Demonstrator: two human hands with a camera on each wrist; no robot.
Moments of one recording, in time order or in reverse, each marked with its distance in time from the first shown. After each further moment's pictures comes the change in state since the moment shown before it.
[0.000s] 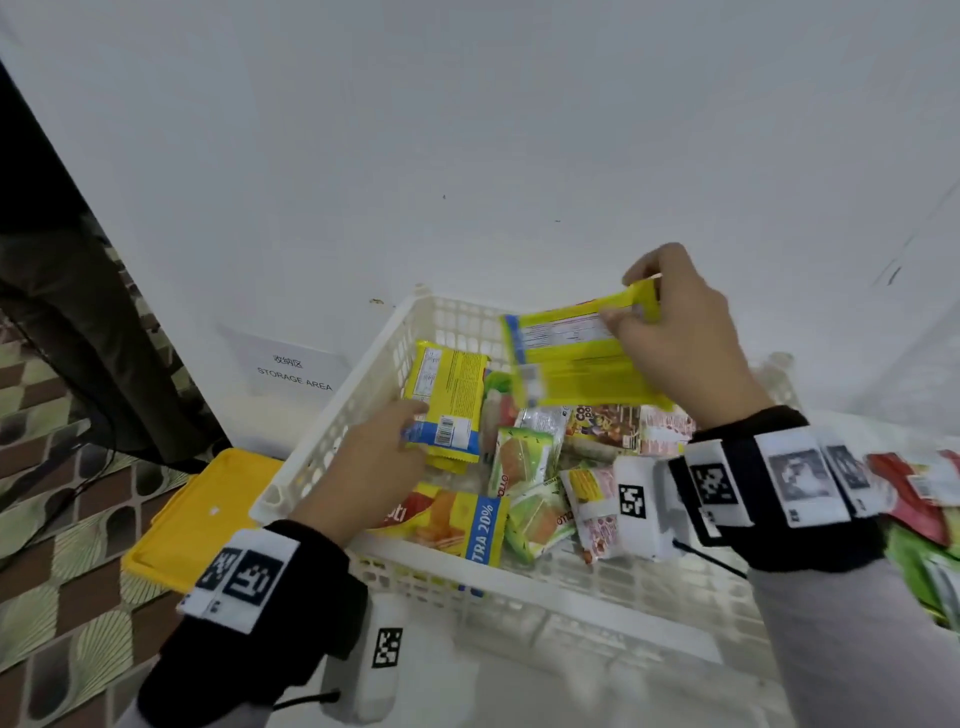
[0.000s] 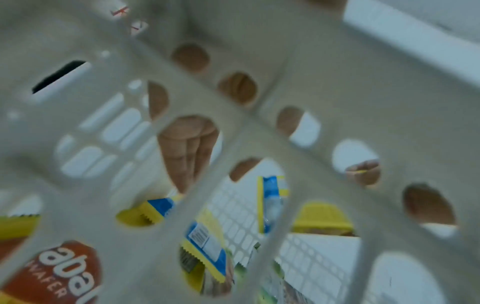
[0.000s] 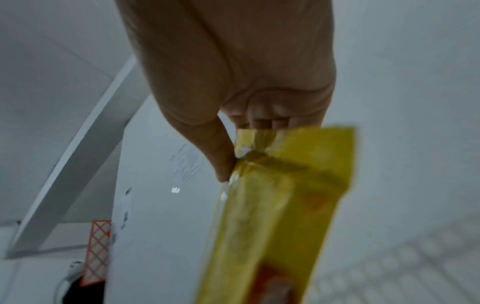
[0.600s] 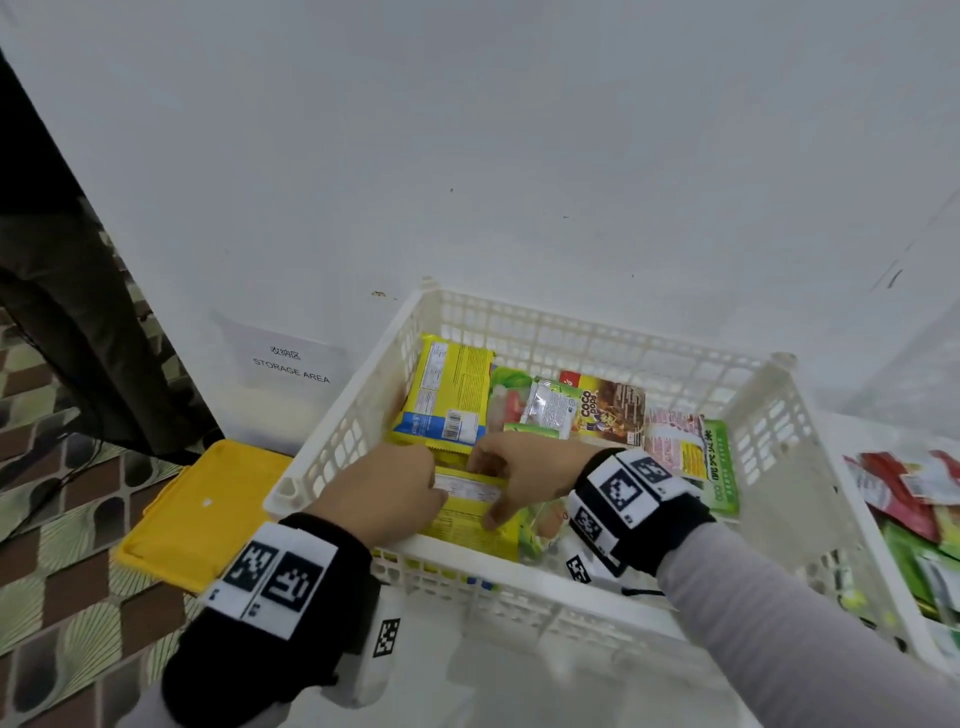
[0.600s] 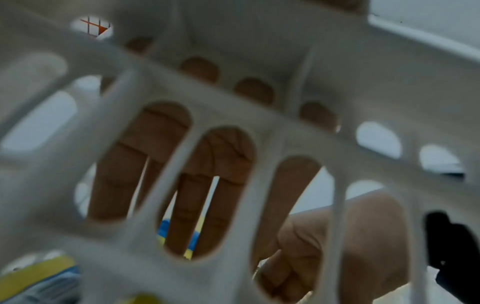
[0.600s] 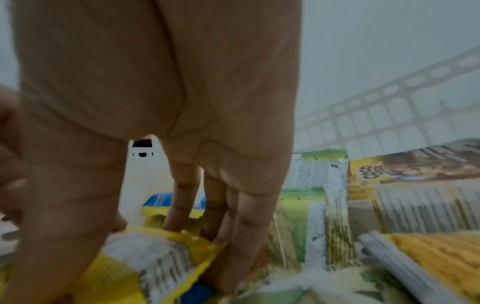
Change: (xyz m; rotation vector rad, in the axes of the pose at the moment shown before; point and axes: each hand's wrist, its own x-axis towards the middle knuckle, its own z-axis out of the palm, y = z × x) left_hand -0.006 -0.007 0.000 0.651 -0.293 0.026; right_hand -0.040 0.002 0.111 -0.193 -1.170 0.008
